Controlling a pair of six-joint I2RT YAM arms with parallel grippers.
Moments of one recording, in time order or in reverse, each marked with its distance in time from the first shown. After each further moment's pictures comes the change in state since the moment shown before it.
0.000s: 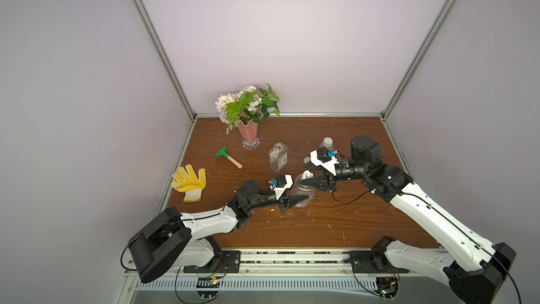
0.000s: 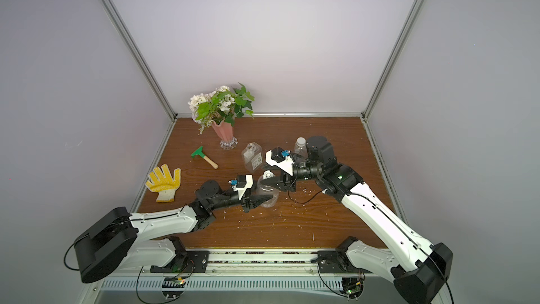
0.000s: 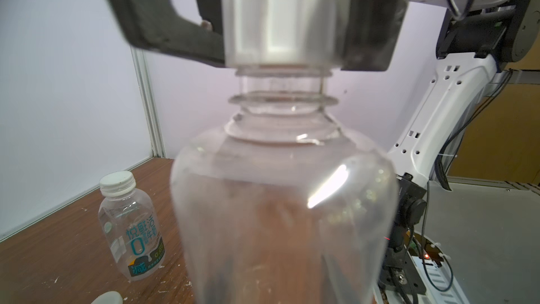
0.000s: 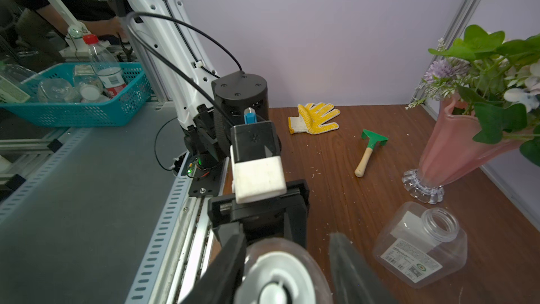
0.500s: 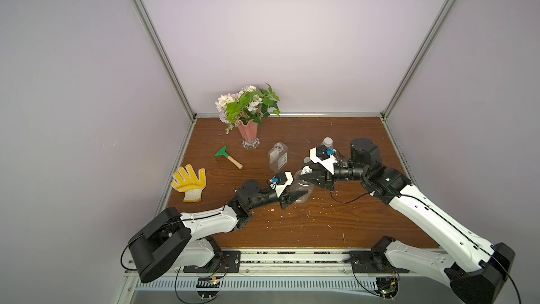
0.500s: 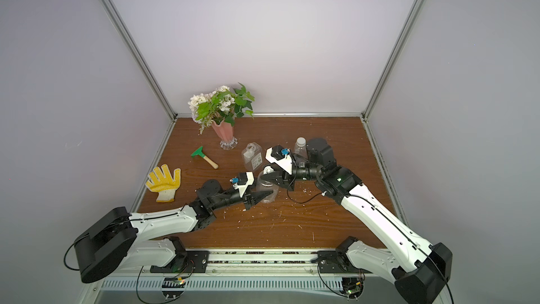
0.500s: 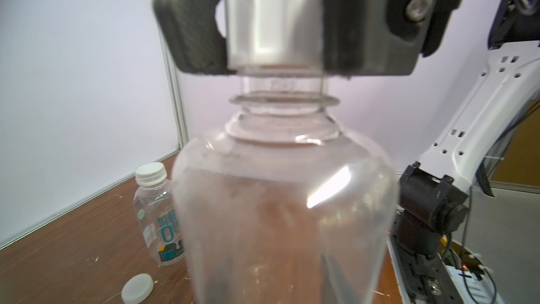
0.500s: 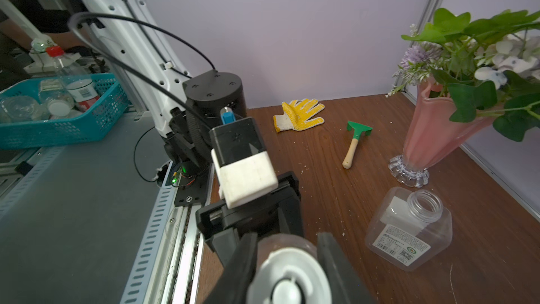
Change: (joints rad) left arm 0.000 -0.001 0.011 -0.040 -0.133 0.018; right arm 0.005 -0.010 -0.054 0.080 0.126 0.103
